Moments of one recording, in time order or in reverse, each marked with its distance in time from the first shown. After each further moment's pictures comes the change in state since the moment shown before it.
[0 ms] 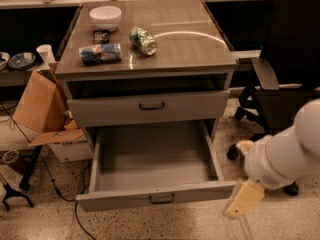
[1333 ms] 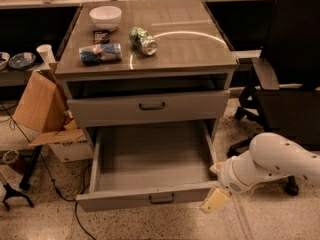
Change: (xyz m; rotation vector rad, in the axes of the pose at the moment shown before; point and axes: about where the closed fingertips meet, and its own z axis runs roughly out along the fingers) arm 0.035 -0.025 0.175 -0.145 -0.075 0.065
